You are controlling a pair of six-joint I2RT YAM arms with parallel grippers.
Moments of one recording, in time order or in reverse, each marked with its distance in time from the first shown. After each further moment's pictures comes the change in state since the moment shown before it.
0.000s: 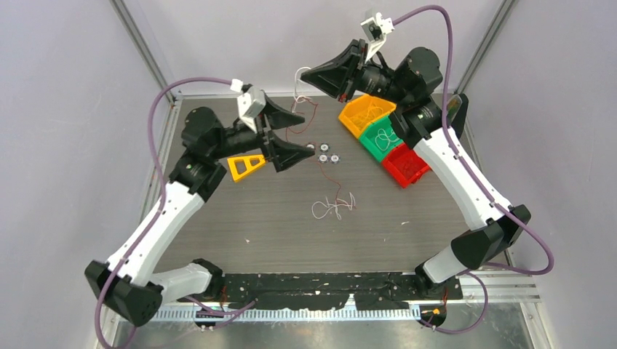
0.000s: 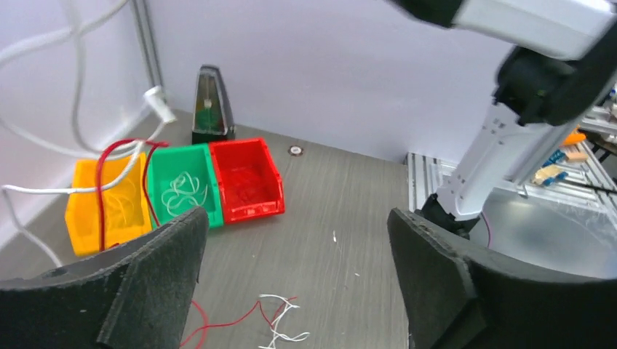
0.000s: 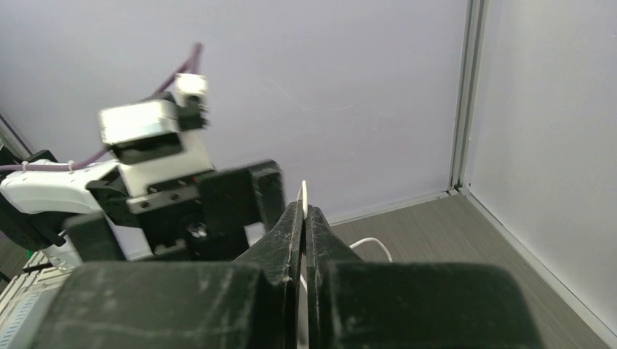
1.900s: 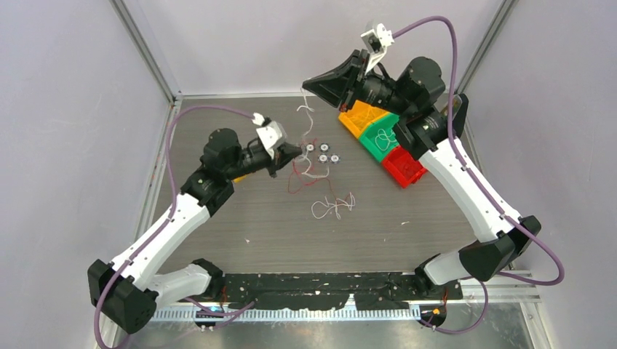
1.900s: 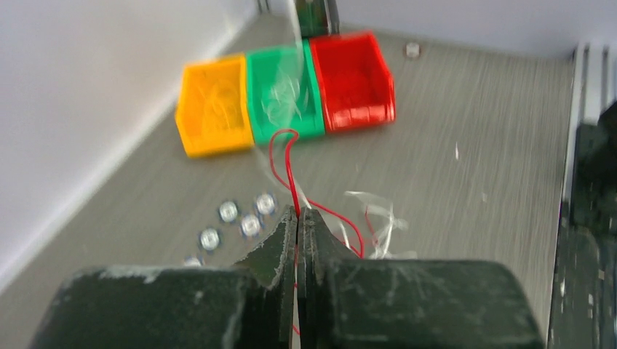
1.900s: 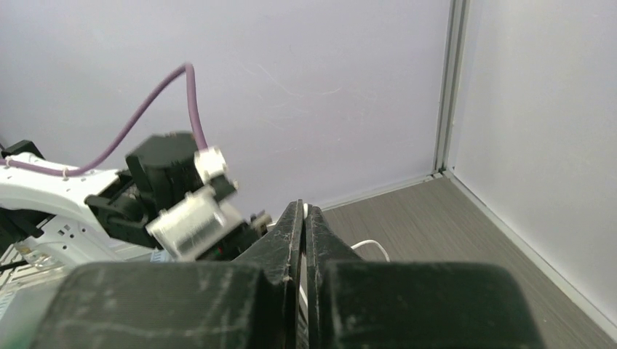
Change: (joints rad) left arm -0.066 -0.027 -0.204 -0.093 -0.303 0.394; right arm 0.045 -0.090 -0.091 -0.071 0.086 -0.098
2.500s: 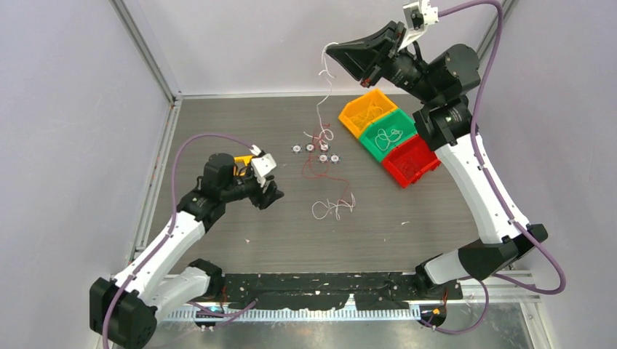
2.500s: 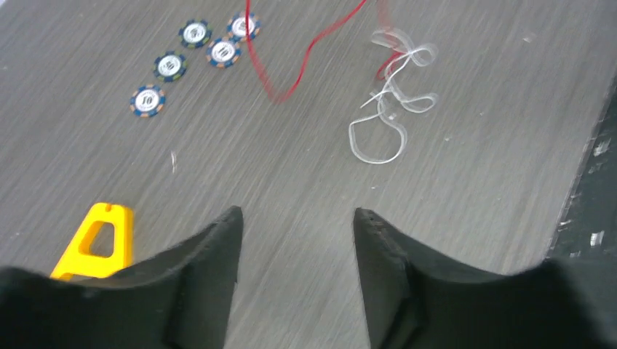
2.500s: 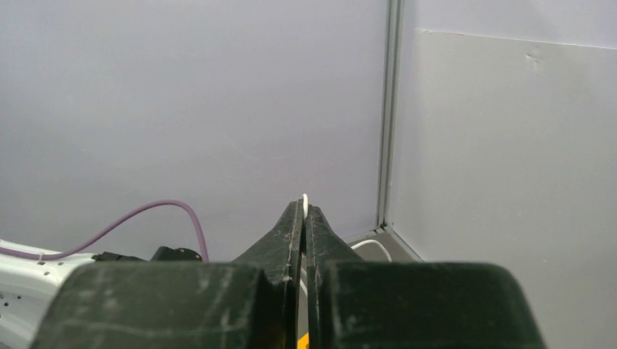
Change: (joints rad) left arm 0.112 -0.114 -0.300 -0.262 -0.034 0.208; right arm -0.093 0.002 0.139 0.050 0.036 0.032
